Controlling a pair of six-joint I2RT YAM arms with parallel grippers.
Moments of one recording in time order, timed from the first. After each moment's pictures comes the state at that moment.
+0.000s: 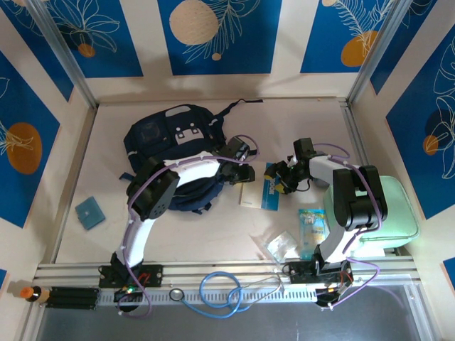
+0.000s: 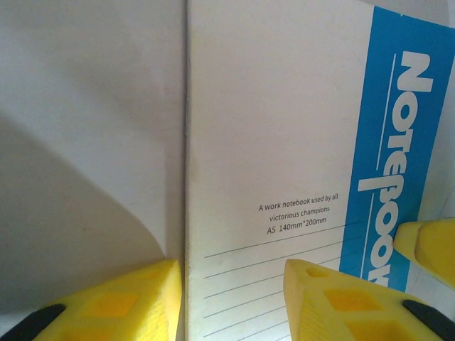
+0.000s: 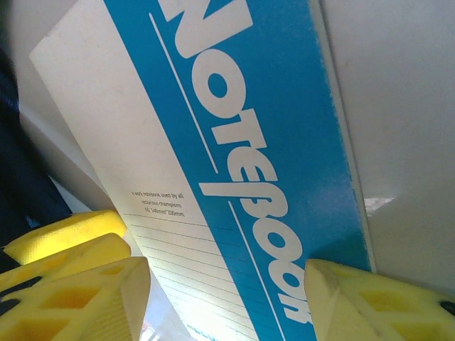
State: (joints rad) left arm -0.78 2.15 1.55 -0.45 0.24 -0.75; right arm 0.12 1.71 0.90 -0.45 -0.56 0.77
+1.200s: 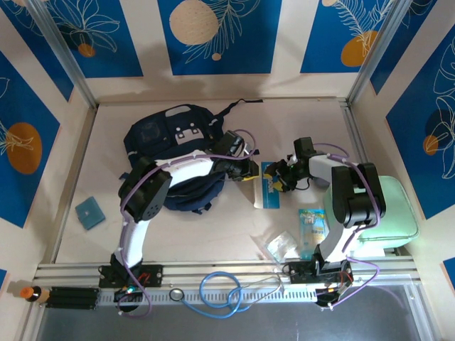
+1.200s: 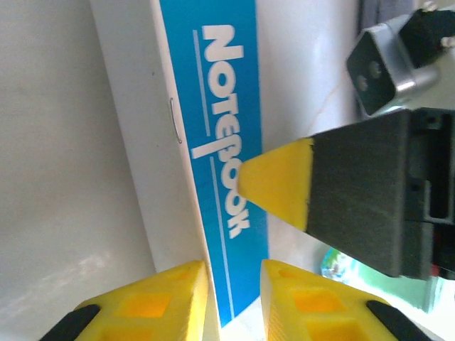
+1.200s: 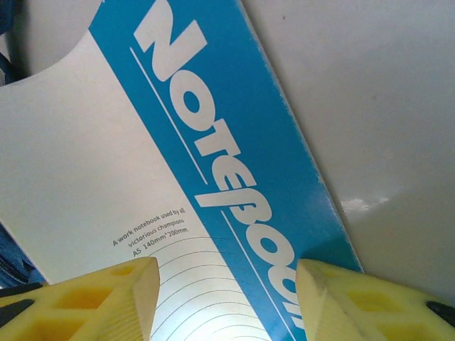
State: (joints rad) left arm -0.75 2.08 1.49 -0.30 0.49 -0.82; right arm 0.12 1.75 0.92 -0.41 -0.60 0.79
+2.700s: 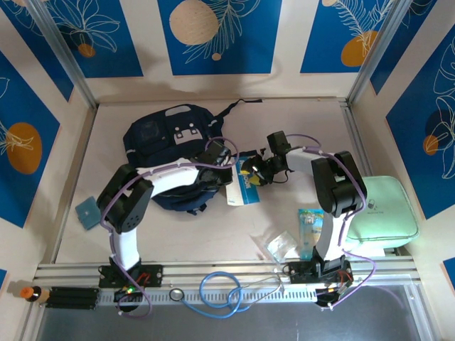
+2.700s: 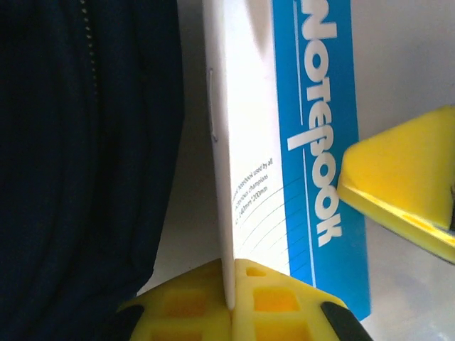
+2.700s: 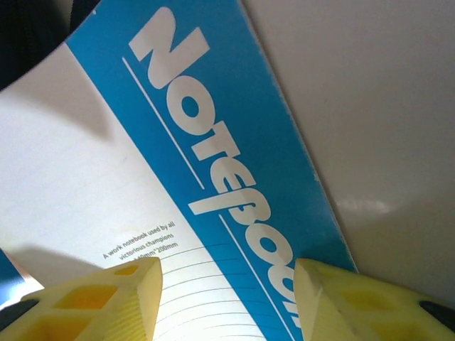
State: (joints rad) left arm -0.72 1.87 1.24 -0.38 0.11 -0.80; right arm 0.30 1.88 1.07 -0.32 -0.65 0.83
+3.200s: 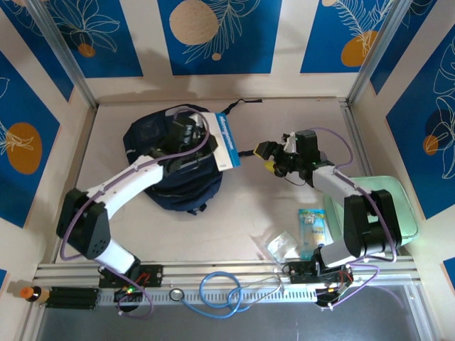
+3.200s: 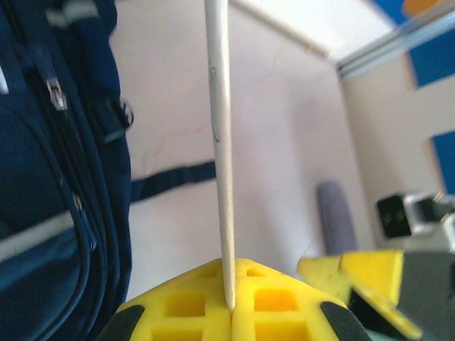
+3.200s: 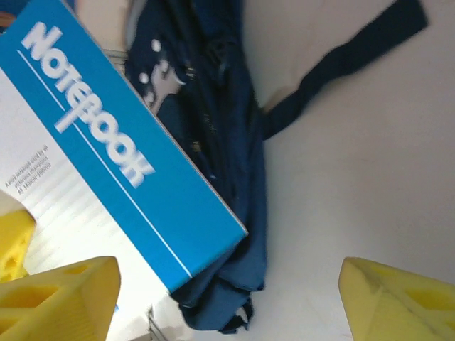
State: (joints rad) left arm -0.55 1.52 1.17 -0.18 0.15 -0.81; right arm 0.20 1.45 0.79 0.03 -0.68 0.94
